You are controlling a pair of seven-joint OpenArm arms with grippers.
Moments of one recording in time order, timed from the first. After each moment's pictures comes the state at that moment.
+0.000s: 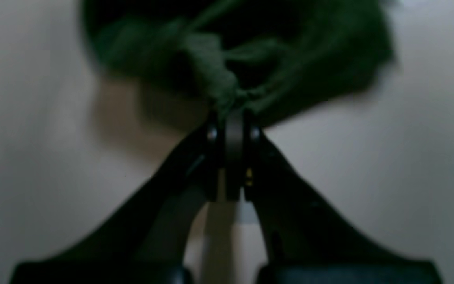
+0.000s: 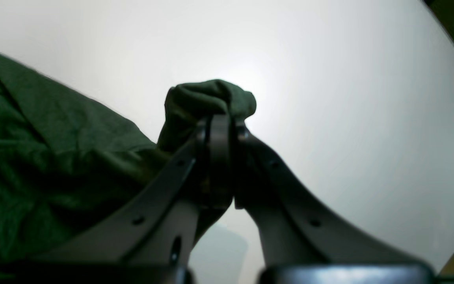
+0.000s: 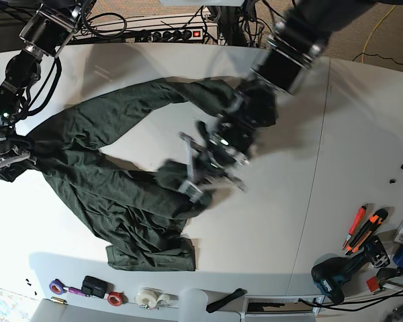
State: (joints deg) left arm -20.2 1.4 29.9 69.4 3.1 -8.6 44.0; right arm 4.6 20.5 34.9 95.7 -0.5 8.8 -44.9
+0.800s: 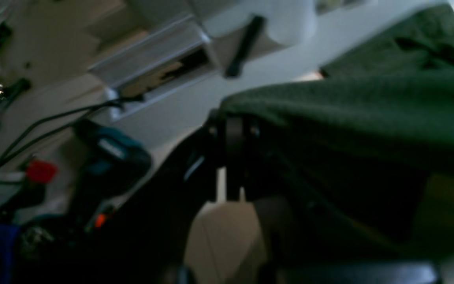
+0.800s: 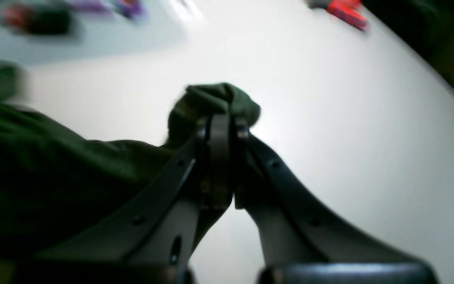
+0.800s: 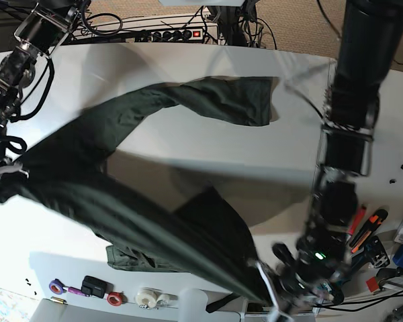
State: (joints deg) left arm -45.8 -9.8 13.8 71.5 -11.4 -15.4 48.0; right arm 4.6 22.2 36.4 102.8 8.7 12.7 -38.7
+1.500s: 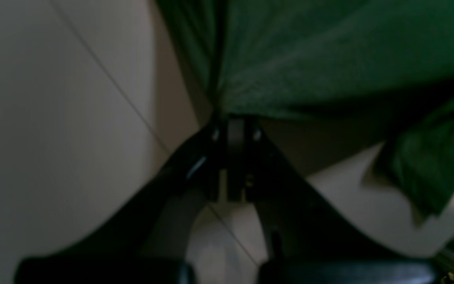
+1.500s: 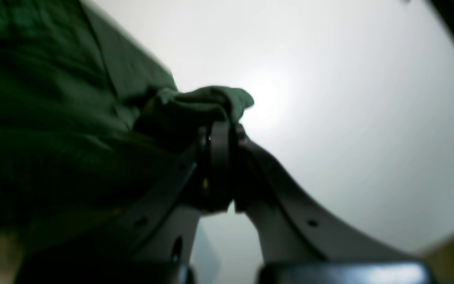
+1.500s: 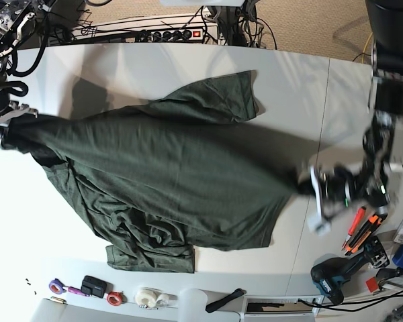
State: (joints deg) left arm -22.7 -28.5 13.5 79.0 -44.7 -30.6 67.8; right arm -14.7 20.9 46.3 117.1 19.4 21.1 -57.7
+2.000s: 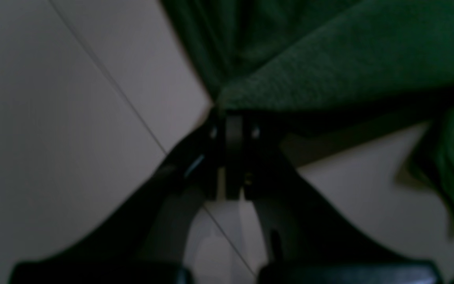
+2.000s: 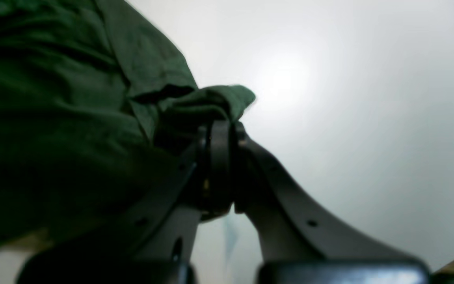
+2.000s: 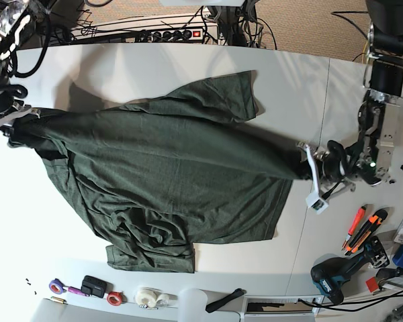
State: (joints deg) left arm -18.7 -26.2 13.4 78.9 -34.9 -30.0 58.0; right arm -11.2 21.2 44.1 107.5 22.8 21.0 -56.8
